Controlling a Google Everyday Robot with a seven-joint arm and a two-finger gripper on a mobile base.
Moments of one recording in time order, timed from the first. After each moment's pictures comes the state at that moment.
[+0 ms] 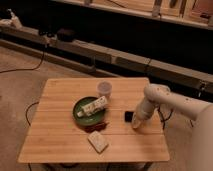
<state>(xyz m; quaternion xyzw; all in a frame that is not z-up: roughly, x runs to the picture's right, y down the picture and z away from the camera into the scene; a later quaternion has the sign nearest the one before) 0.200 0.216 0.852 -0.40 -0.19 -0.05 0.90</state>
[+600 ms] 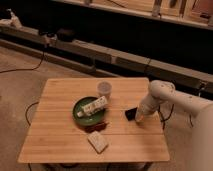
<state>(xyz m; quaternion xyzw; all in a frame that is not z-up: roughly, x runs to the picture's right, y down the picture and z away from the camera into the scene) 0.218 0.183 0.872 -0.36 -0.16 0.02 0.92</state>
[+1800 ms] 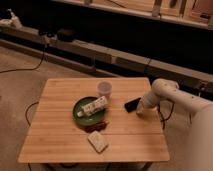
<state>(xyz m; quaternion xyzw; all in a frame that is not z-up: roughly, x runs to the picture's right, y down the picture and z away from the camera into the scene) 0.241 0.135 0.916 -0.28 -0.14 0.09 0.94</state>
